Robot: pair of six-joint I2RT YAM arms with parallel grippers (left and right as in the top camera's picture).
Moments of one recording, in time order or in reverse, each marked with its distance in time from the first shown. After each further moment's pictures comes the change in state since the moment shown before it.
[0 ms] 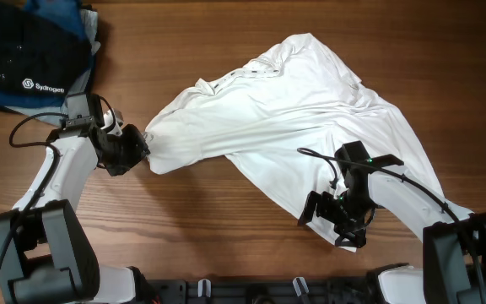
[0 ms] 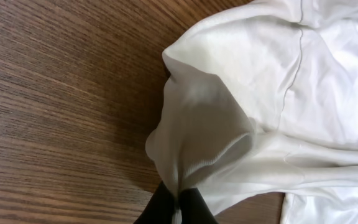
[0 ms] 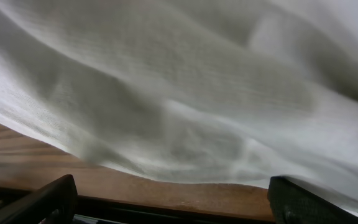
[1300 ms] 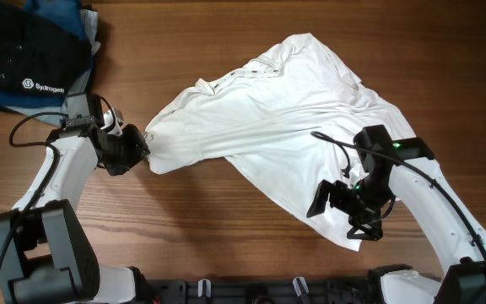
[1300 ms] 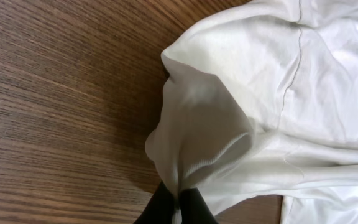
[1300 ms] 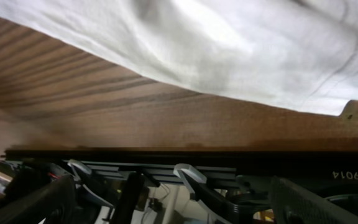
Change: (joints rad) left arm 0.000 0.000 0.000 0.001 0.000 0.008; right arm -0.085 -0.132 0.199 -0.351 -0.008 -0.105
